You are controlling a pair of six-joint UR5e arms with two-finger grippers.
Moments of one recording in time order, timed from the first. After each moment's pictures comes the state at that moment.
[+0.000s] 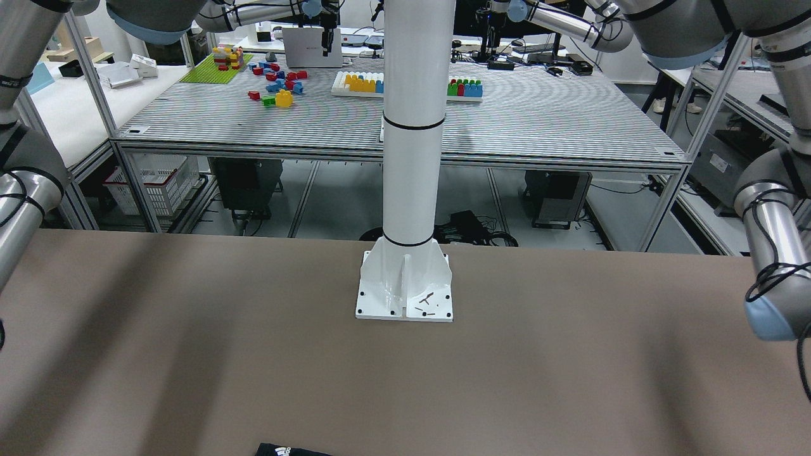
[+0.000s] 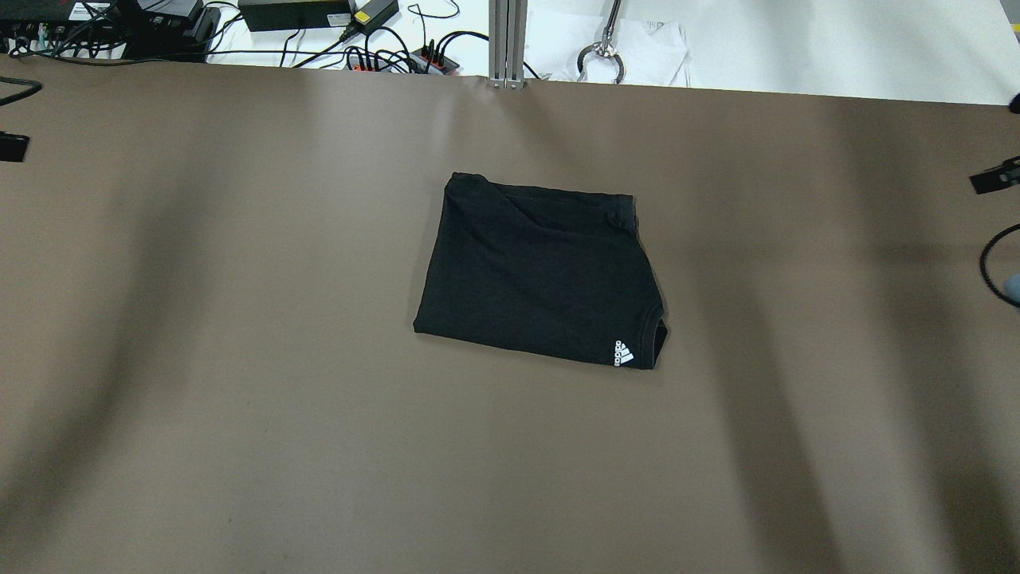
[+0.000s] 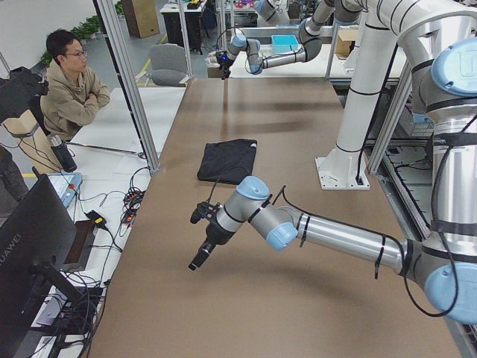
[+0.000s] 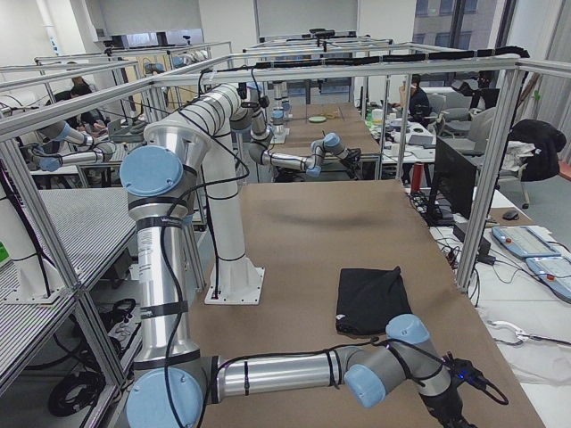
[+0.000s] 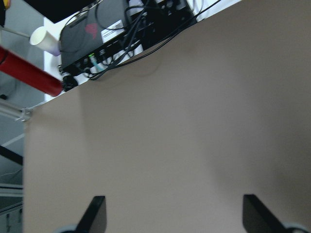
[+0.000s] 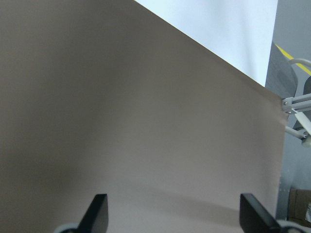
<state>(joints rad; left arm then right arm) -1.32 -1.60 -1.78 -2.08 -1.78 -0.28 1.41 -1.39 1.48 -1.07 1.85 0.07</state>
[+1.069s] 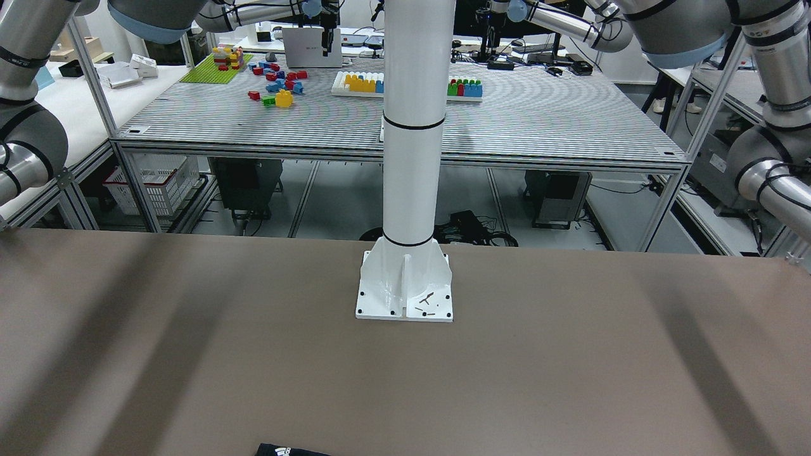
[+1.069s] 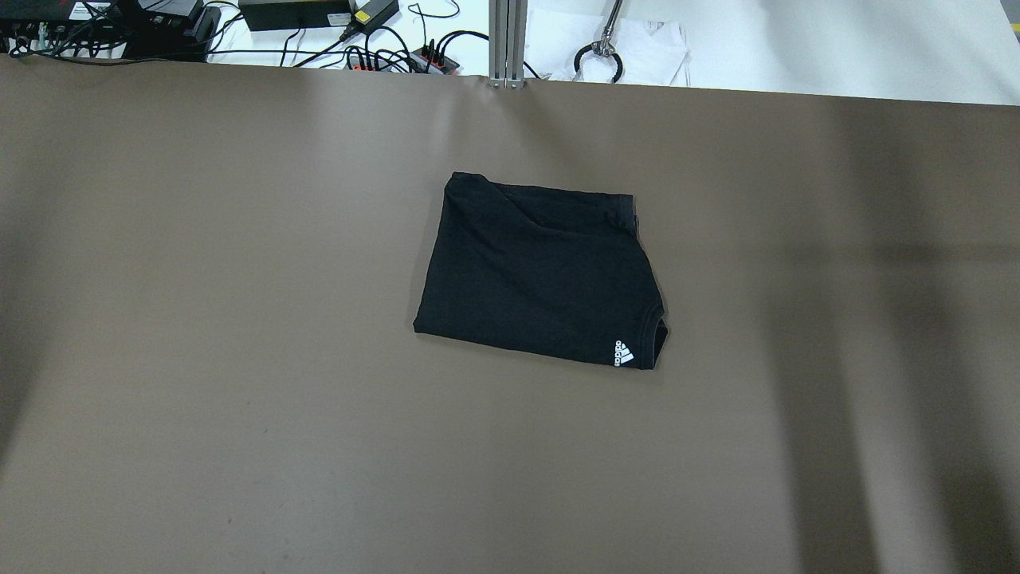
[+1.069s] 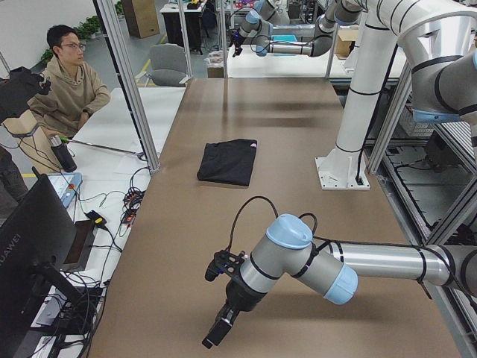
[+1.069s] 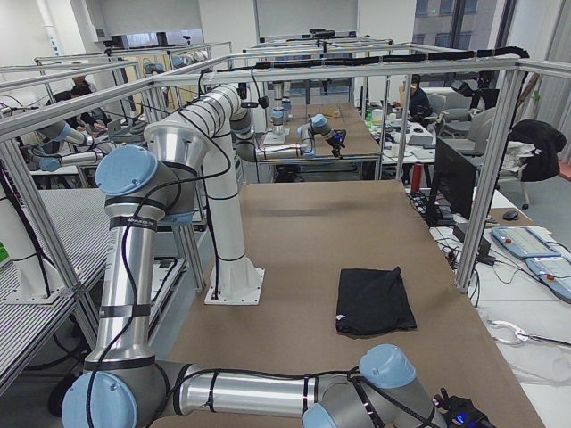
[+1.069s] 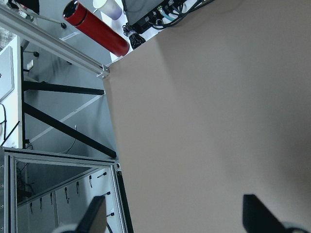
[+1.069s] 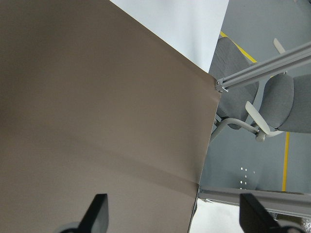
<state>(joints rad) -1.68 -1.47 -1.76 -2.07 -1.94 0.14 1.69 -1.50 1.51 -1.01 1.96 -0.22</state>
